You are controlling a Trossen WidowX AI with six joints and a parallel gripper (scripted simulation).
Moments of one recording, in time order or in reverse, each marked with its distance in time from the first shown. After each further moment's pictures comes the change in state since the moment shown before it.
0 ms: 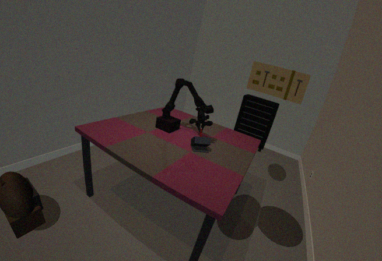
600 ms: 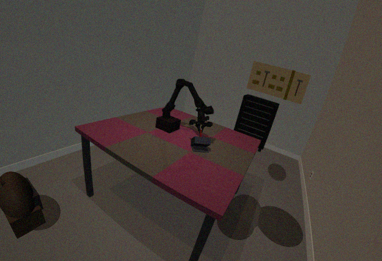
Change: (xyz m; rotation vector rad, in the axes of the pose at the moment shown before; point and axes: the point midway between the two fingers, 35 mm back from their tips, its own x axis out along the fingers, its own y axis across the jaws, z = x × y) arm 0.008 0.000 0.000 0.004 0.000 -0.007
